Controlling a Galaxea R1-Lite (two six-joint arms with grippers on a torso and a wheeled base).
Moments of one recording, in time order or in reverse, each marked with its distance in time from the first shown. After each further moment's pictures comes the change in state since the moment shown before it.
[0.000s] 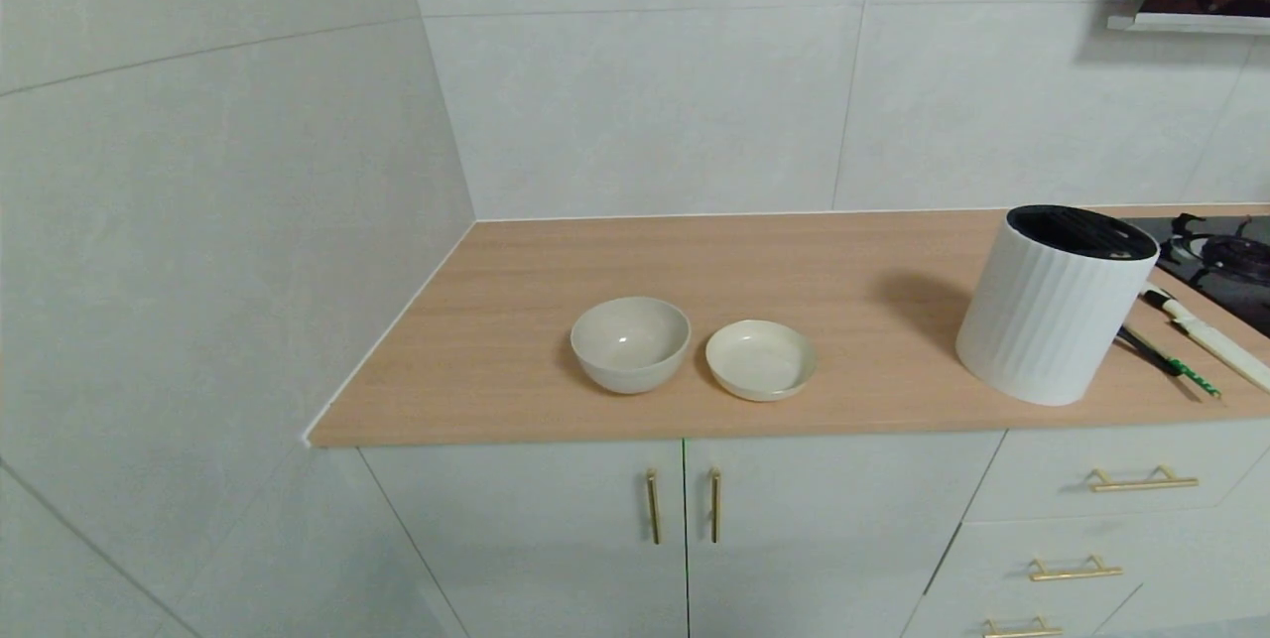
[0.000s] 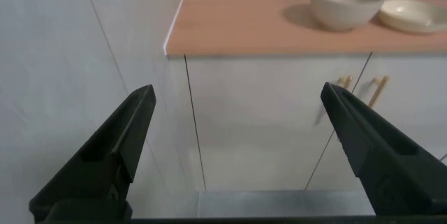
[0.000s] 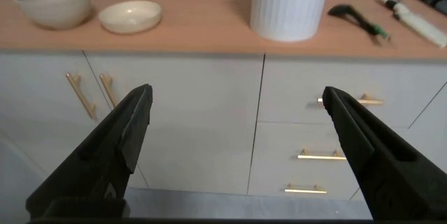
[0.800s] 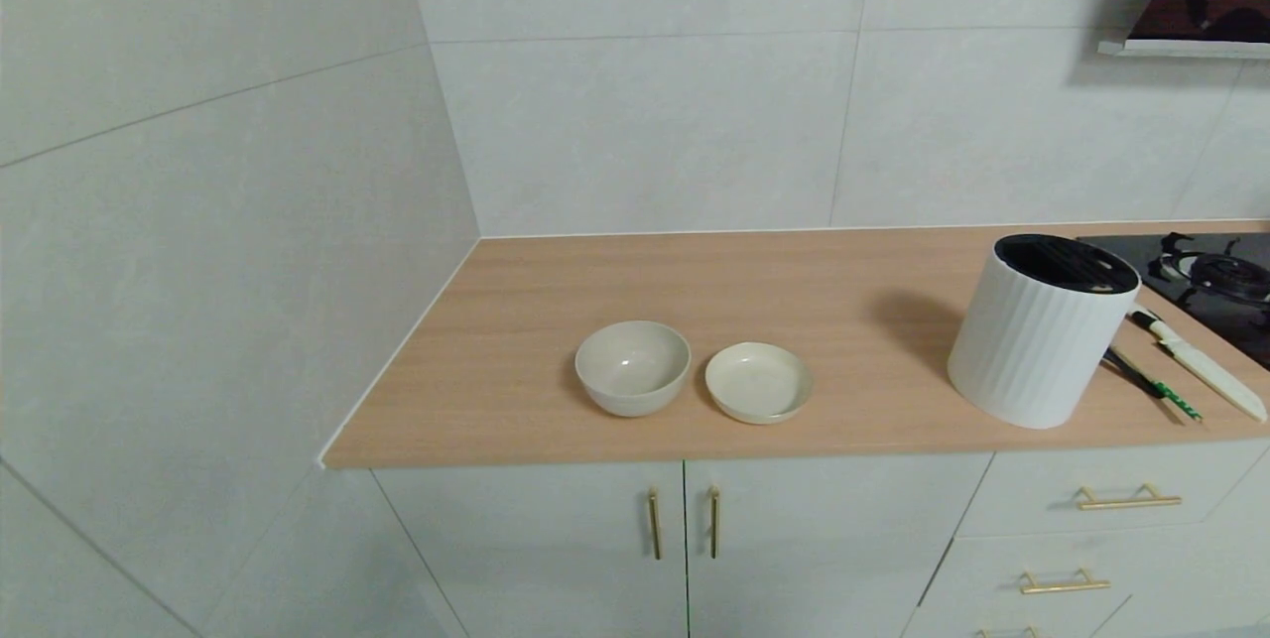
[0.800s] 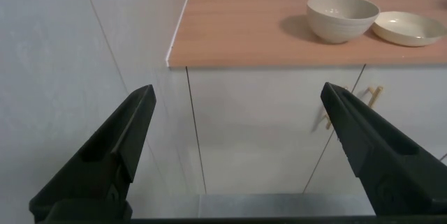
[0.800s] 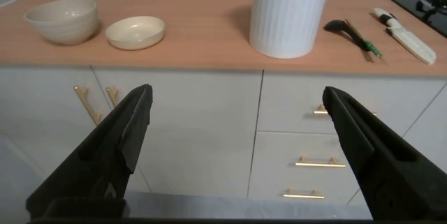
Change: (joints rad) left arm 0.000 0.000 0.000 0.000 0.000 0.000; right arm 0.000 0.000 0.000 0.000 0.000 0.000
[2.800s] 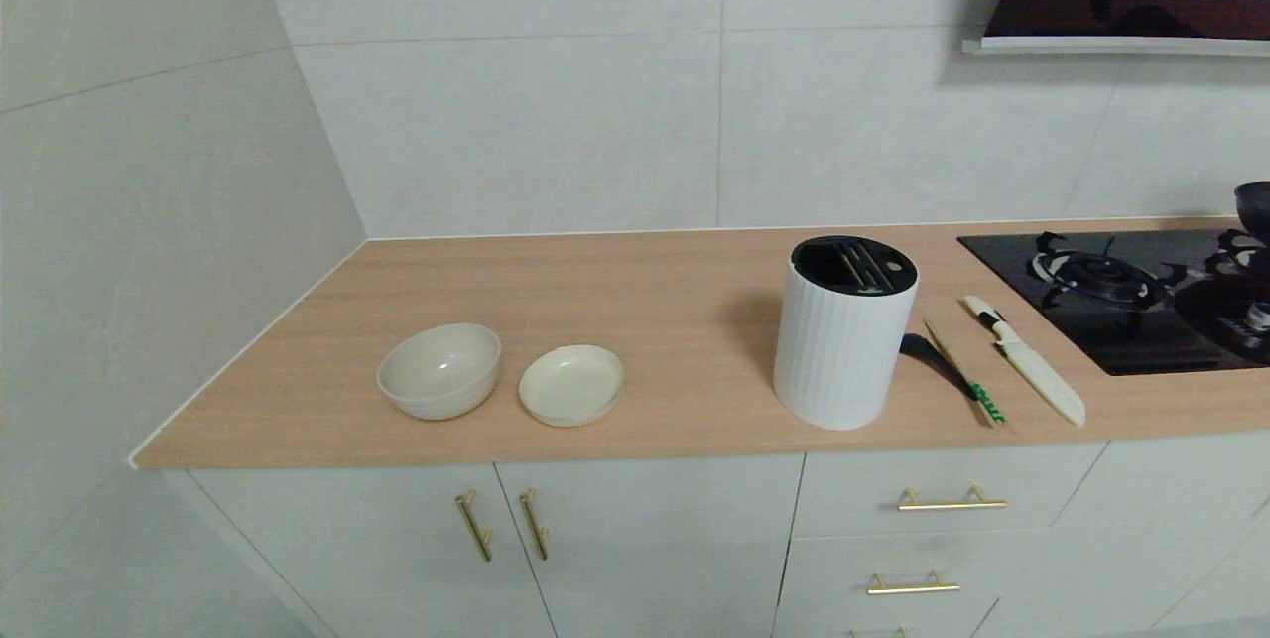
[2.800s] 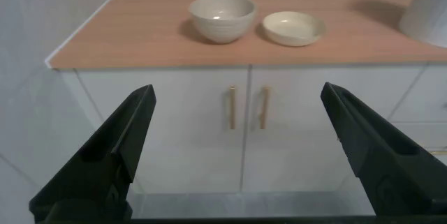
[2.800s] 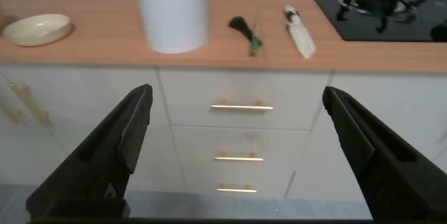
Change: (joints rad) left arm 0.000 0.000 0.000 0.000 0.000 -0.001; right arm 0.000 0.000 0.000 0.000 0.001 0.000
